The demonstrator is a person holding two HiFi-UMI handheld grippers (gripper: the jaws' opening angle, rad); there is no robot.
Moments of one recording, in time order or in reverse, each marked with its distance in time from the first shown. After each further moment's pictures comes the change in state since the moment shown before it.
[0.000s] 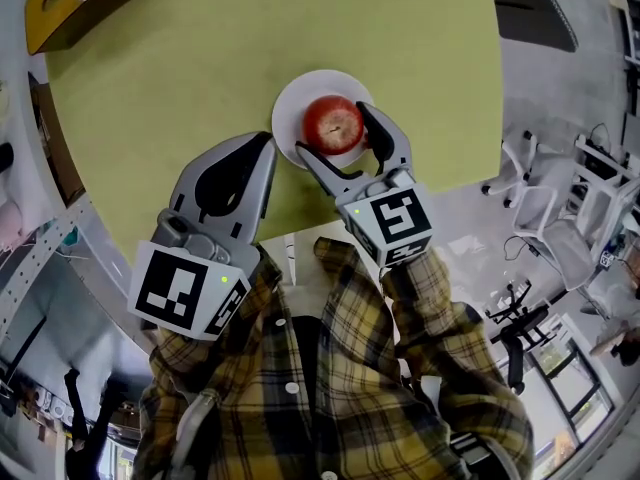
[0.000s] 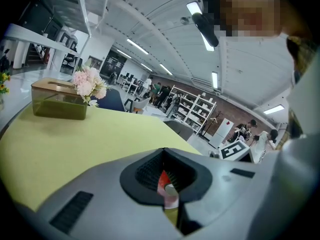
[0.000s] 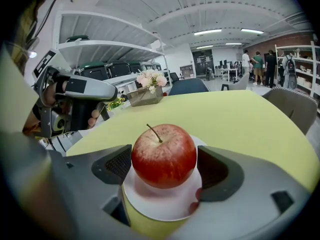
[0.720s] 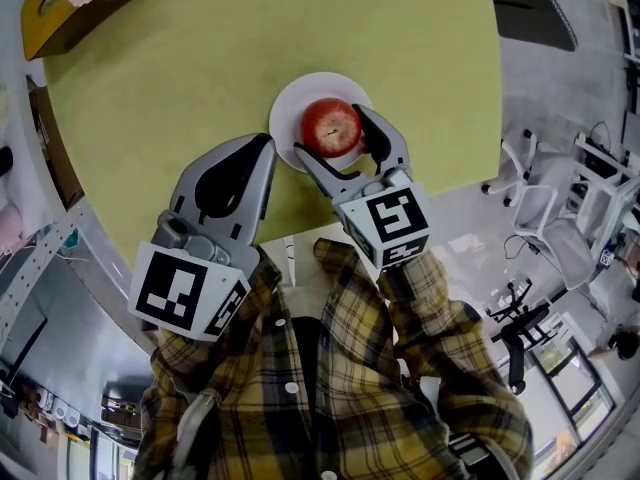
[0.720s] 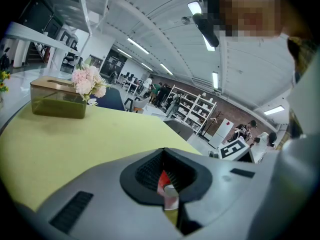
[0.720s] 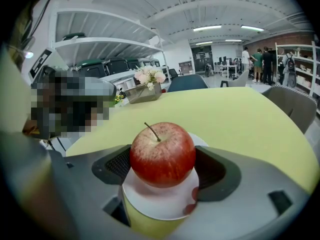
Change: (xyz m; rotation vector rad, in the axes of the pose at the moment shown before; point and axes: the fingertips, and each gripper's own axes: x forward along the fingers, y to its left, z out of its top) left arm 0.004 -0.001 0.000 -0.009 0.004 -0.001; right arm 0.001 -0.002 -0.003 0.013 0.046 -0.009
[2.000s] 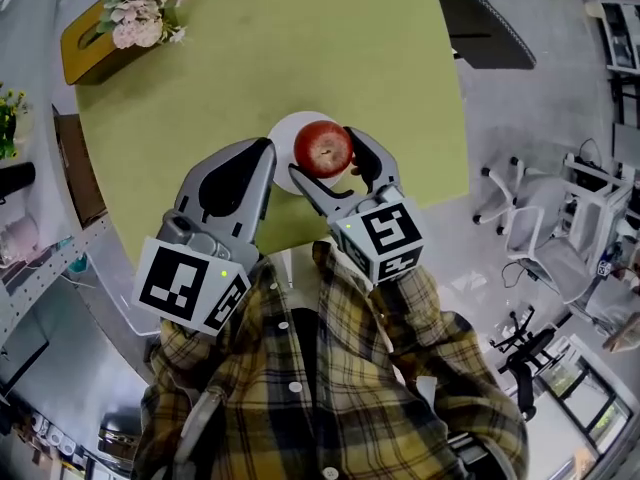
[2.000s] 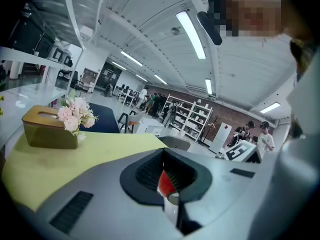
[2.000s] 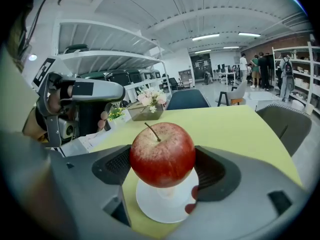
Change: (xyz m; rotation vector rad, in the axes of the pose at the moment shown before) left arm -0.016 -0.032 0.069 0.084 -0.119 -0.014; right arm -0.044 0.010 0.064 0.006 -0.092 0.000
